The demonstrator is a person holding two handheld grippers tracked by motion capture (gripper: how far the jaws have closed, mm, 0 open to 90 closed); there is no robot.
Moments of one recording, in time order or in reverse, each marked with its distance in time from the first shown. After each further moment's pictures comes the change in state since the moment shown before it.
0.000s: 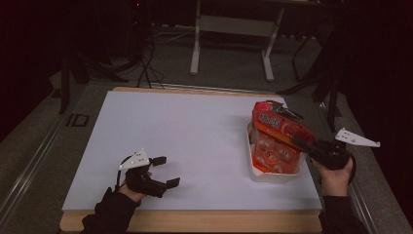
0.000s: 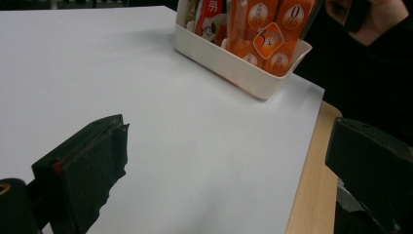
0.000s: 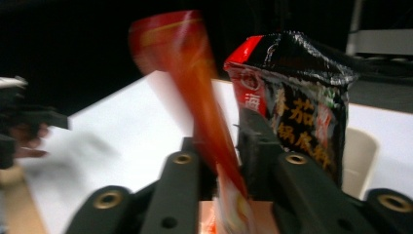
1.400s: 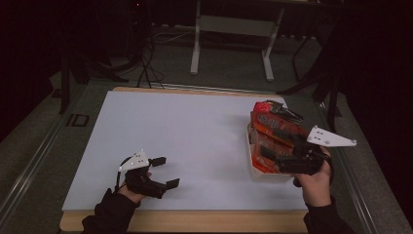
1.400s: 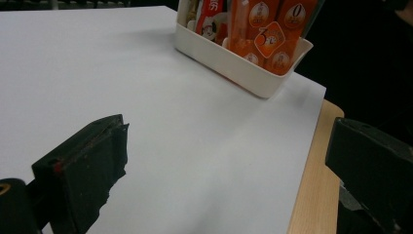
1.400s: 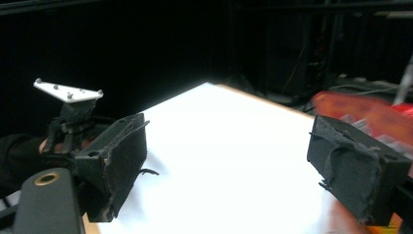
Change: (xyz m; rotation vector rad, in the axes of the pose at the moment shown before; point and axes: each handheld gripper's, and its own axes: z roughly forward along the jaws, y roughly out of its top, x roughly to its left) left arm 0.000 -0.003 -0.001 -0.005 0.004 0.009; right arm 0.099 0.029 0.040 -0.004 0.141 -0.099
